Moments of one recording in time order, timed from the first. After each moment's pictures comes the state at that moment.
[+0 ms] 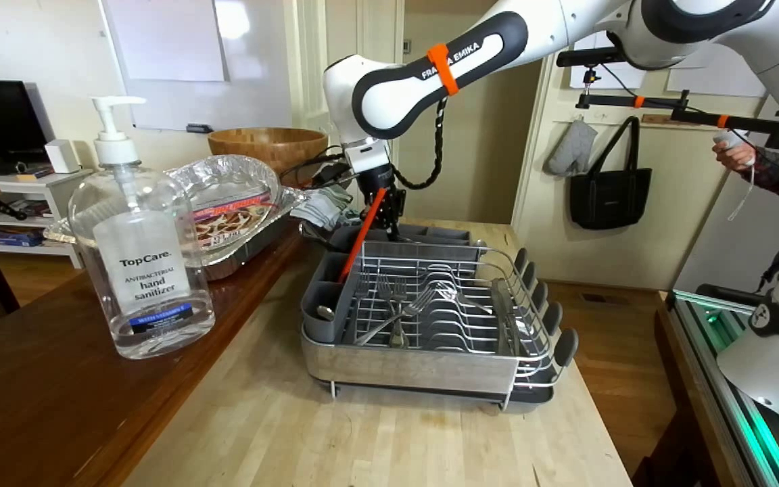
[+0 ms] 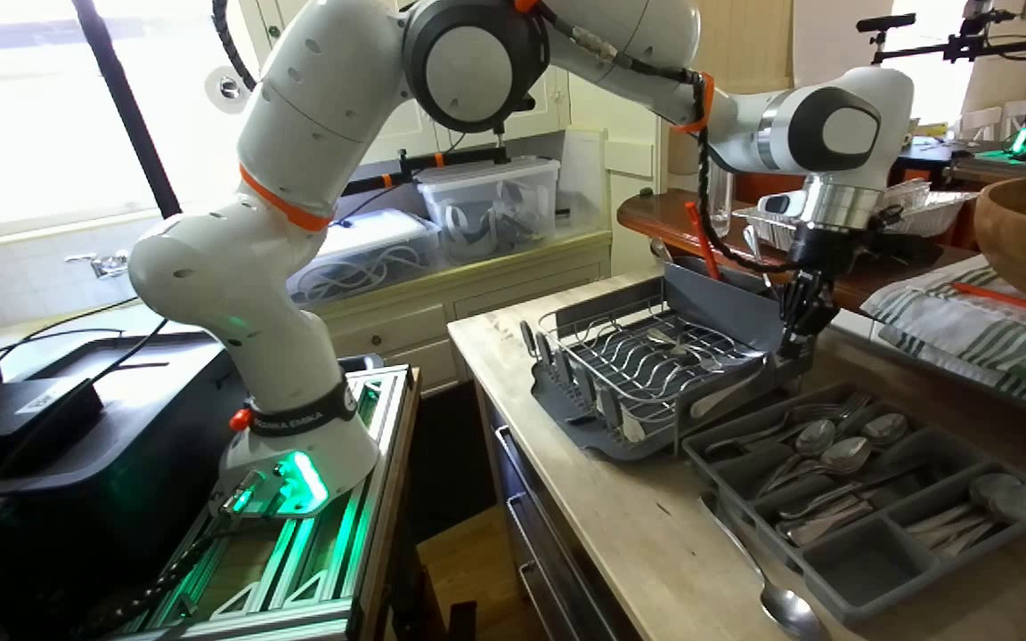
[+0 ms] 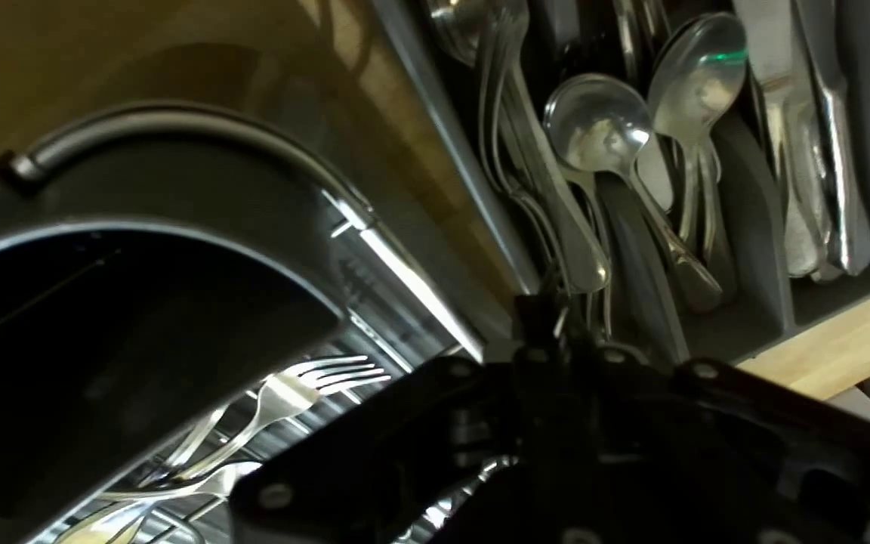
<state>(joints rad) -0.18 0.79 0.29 -1.31 -0.36 1.79 -2.71</state>
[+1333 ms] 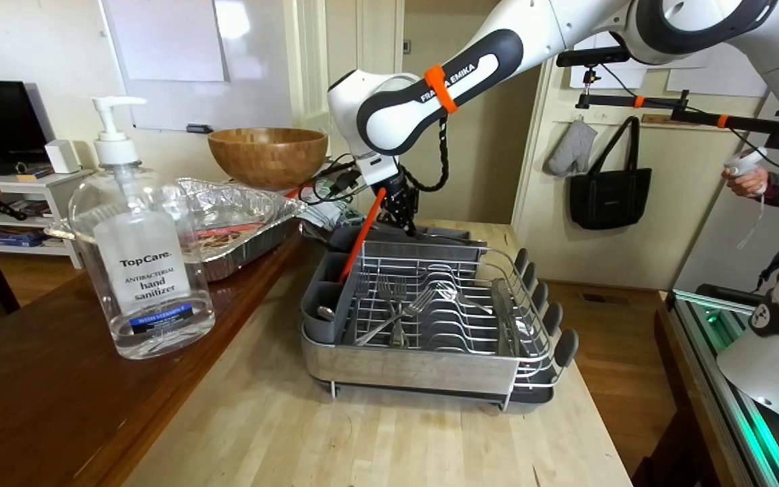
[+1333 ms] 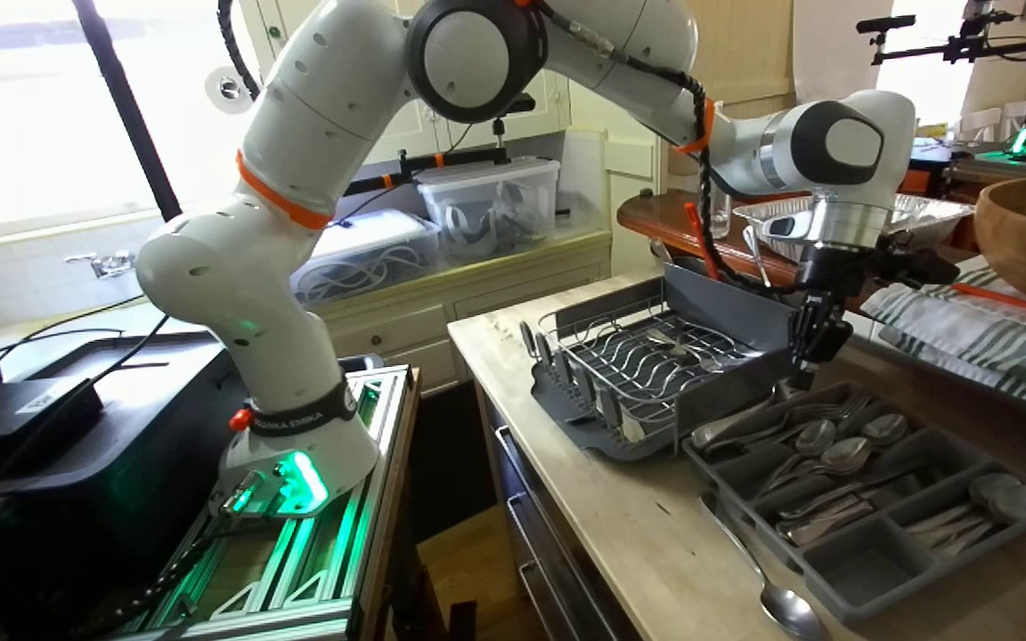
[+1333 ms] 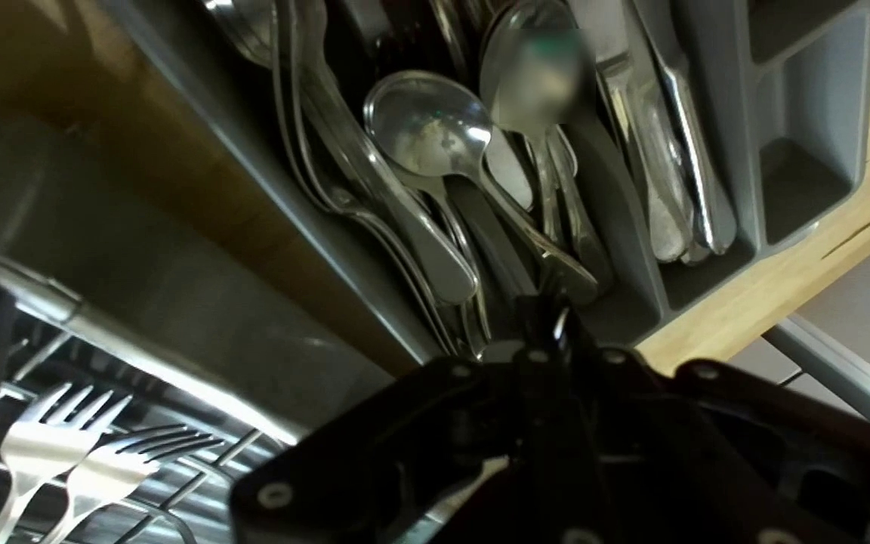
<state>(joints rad) -0.08 0.79 0.10 -1.33 -0.38 1.76 -2.71</state>
